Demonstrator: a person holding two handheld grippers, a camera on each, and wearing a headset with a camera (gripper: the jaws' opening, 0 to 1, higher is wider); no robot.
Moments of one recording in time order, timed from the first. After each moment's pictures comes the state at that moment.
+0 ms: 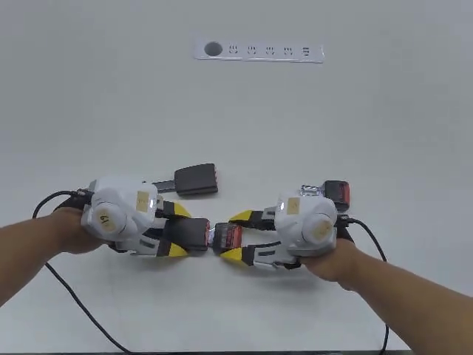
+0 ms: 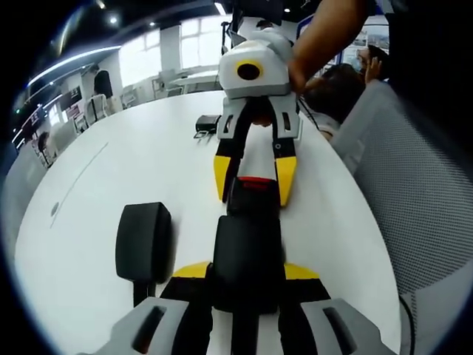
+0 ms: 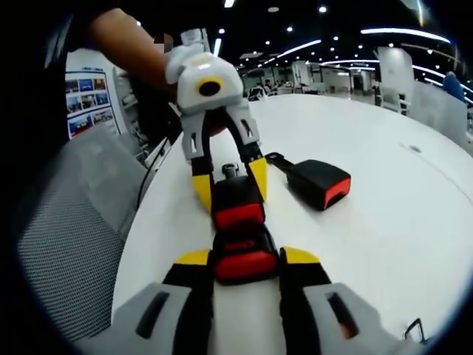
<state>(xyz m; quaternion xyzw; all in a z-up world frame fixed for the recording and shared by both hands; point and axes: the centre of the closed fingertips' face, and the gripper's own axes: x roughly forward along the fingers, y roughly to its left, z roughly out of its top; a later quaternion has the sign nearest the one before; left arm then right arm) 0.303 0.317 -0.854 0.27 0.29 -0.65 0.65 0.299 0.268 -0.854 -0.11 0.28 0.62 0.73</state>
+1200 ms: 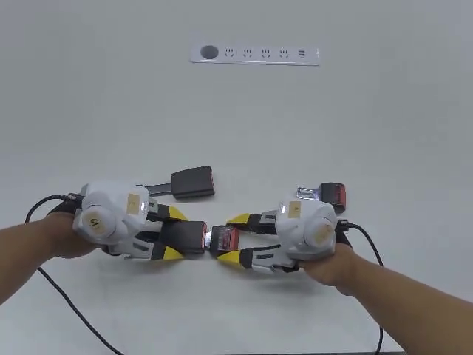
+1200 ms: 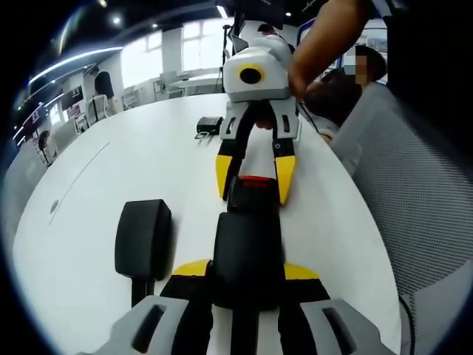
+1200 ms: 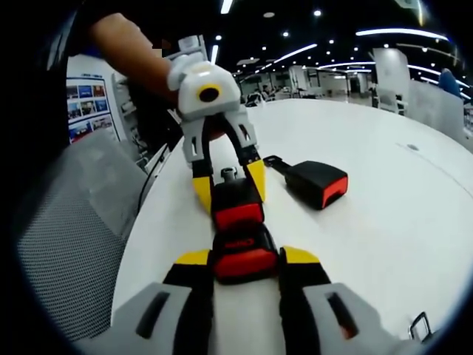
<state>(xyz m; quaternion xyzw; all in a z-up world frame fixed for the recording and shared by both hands) 0.301 0.316 -0.852 0.26 0.29 -0.65 0.65 0.298 0.268 -0.855 -0.09 0.27 0.62 0.73</state>
